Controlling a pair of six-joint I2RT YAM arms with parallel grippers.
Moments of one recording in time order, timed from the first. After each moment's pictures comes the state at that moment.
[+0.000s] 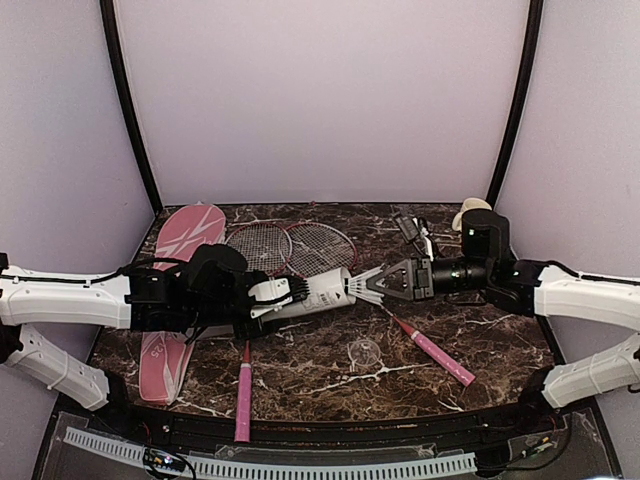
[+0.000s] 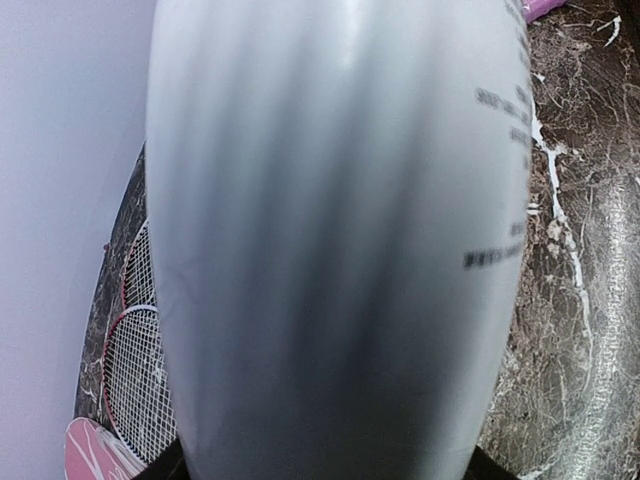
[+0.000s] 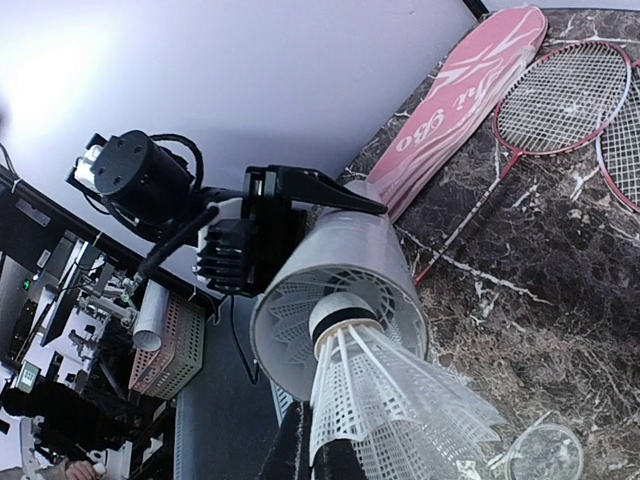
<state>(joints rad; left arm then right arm) -1.07 1.27 0.84 -0.23 -0.22 0.52 0.75 1.15 0.70 0.19 -0.75 0.65</state>
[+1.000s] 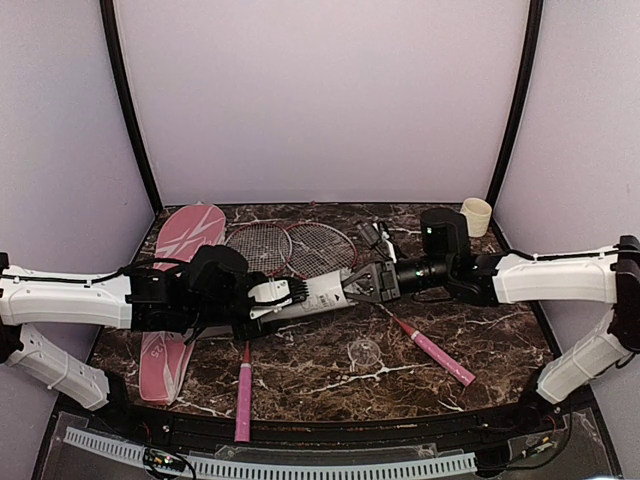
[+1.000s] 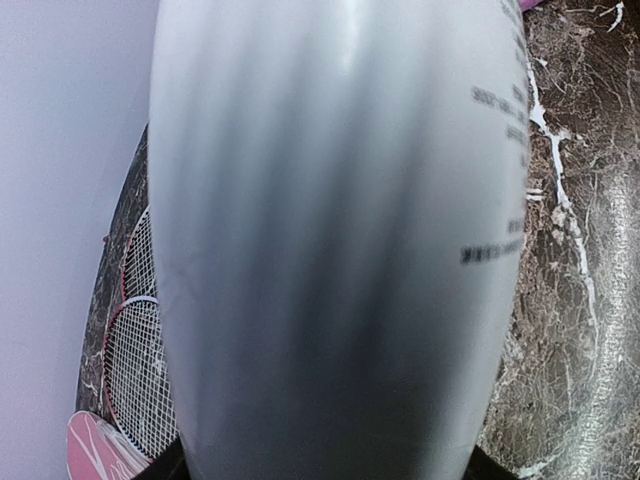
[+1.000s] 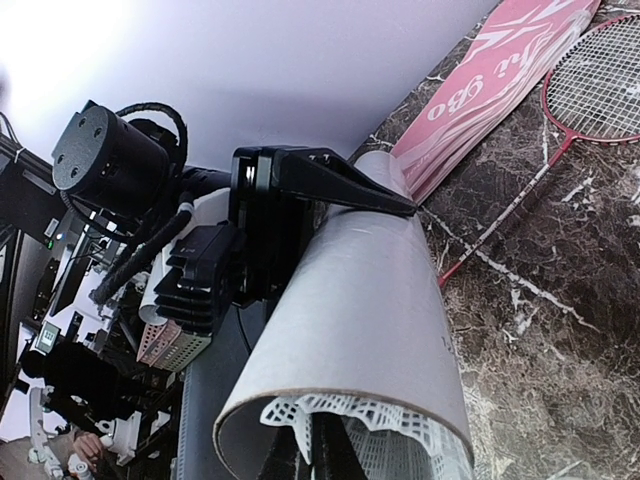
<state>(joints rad) -1.07 1.28 0.84 -0.25 -0.23 0.52 0.81 1.42 0.82 0.29 -0.82 0.63</state>
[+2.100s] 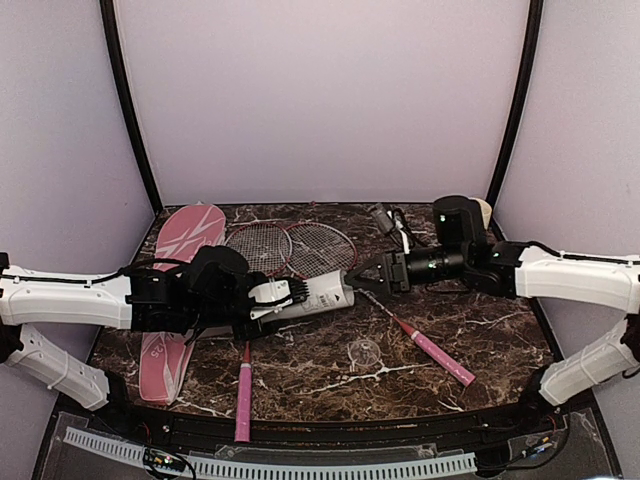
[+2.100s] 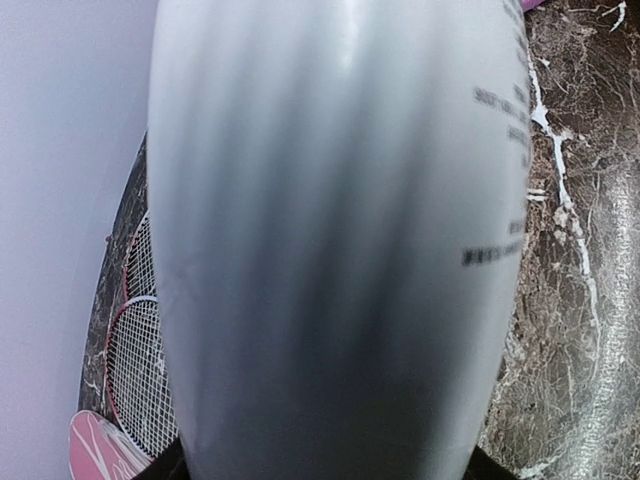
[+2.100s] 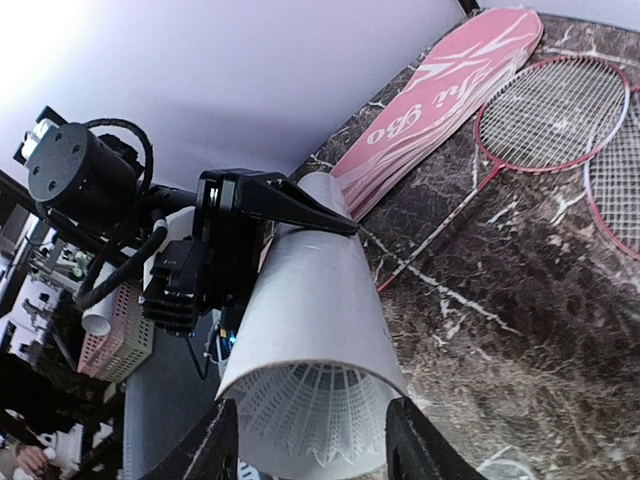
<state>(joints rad) -1.07 1.28 0.84 -0.25 -0.24 0.52 0.80 1.34 0.87 0.08 -0.67 0.48</state>
